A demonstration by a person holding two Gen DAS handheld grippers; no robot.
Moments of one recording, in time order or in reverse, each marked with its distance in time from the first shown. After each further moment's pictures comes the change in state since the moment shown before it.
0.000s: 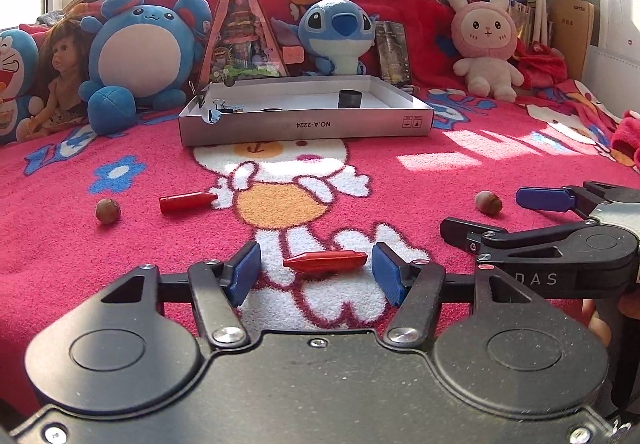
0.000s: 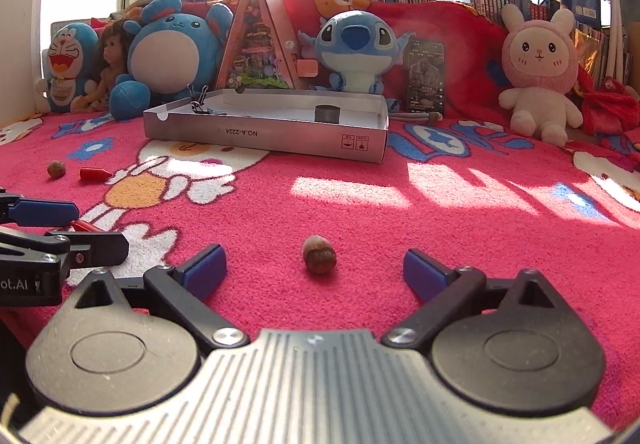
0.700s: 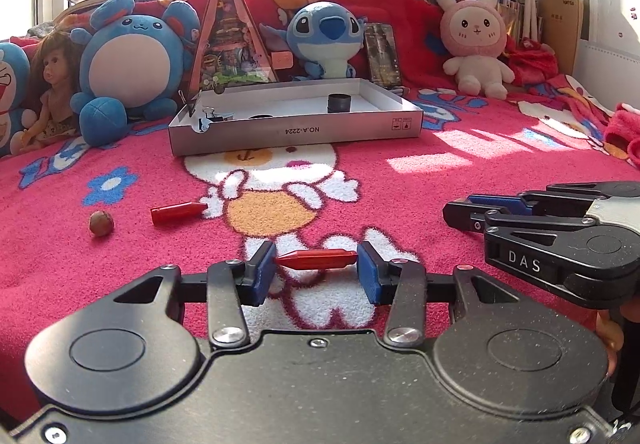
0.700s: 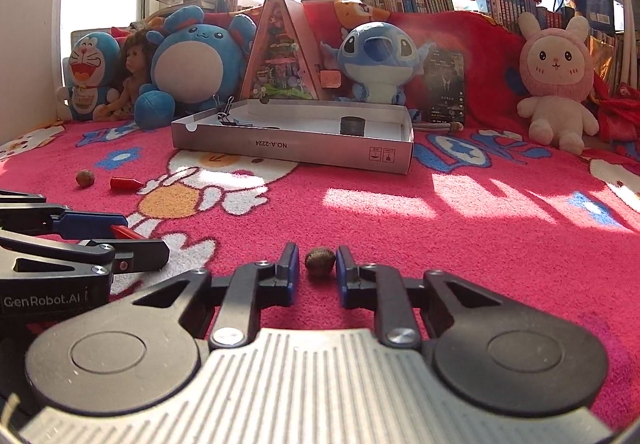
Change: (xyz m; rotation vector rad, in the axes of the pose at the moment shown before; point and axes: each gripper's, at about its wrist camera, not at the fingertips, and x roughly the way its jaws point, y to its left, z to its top) left arm 0.000 -0.003 0.004 0.019 -0.008 -0.018; right arm -0.008 0.011 0.004 -0.007 -0.023 0.048
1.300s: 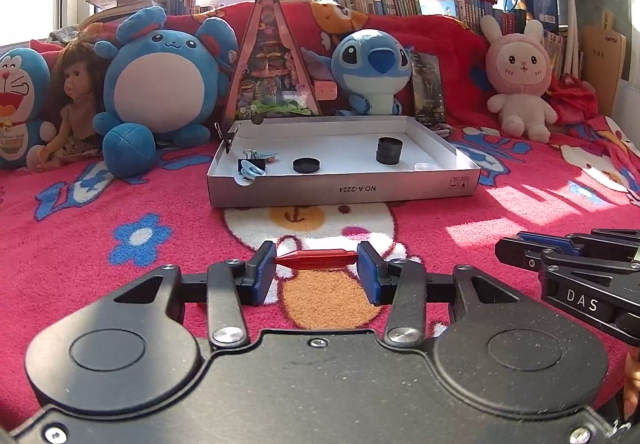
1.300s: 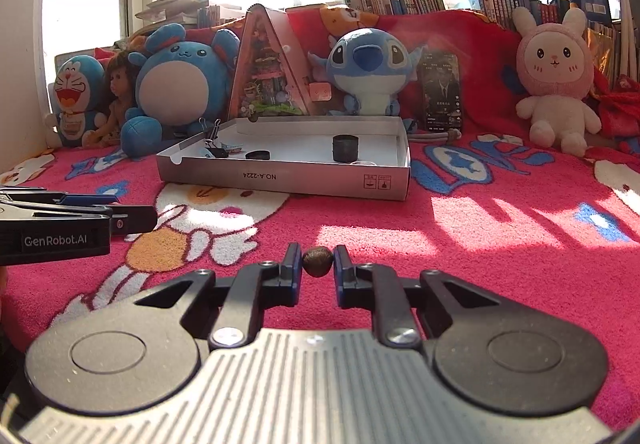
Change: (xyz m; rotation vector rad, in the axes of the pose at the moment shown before) left arm 0.028 0.039 0.054 -0.070 -0.040 0.067; right arm 0.019 -0.009 0.033 0.067 -0.005 0.001
